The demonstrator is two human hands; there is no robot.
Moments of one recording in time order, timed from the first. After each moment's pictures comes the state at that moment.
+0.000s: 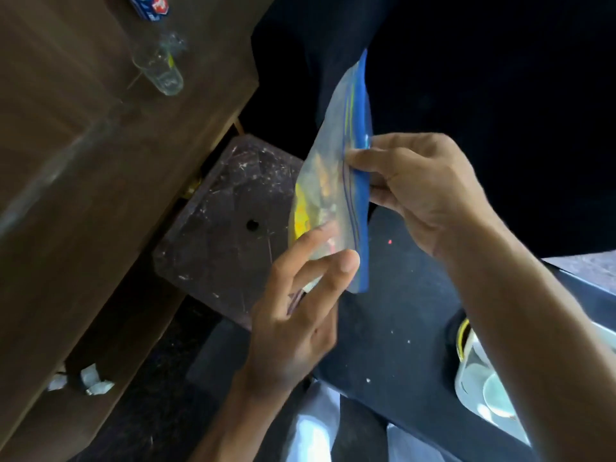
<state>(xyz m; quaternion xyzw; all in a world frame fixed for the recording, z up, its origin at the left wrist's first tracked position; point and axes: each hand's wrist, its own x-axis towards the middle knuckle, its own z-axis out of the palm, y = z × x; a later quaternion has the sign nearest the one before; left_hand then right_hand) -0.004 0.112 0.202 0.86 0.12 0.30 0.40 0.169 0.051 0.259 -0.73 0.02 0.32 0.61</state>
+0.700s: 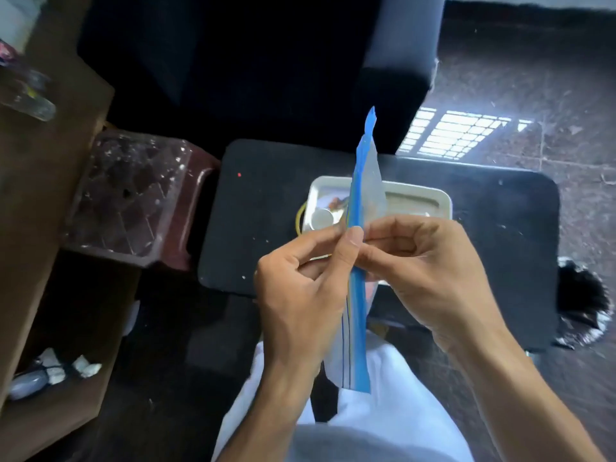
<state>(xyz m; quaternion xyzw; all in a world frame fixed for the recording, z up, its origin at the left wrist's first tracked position) -0.037 -0.290 0.334 0.68 0.27 0.06 0.68 0.020 -0.406 0.345 -0.70 0.05 0.27 0.66</state>
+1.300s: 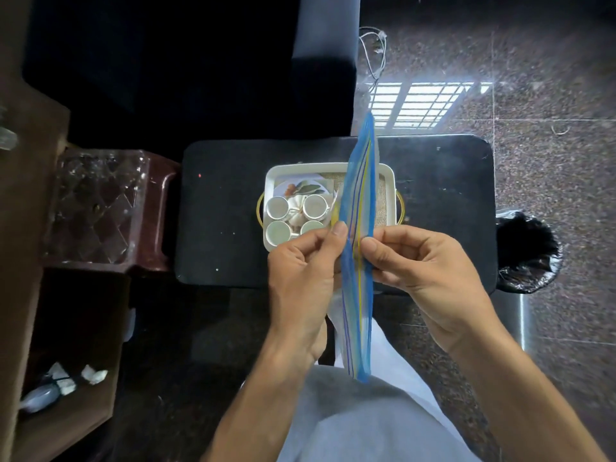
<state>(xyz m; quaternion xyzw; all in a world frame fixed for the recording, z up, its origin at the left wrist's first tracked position) -0.038 -0.391 0.364 0.58 0.35 -0.10 0.73 -0.016 -0.525 0.357 -0.55 0.20 0.27 0.76</state>
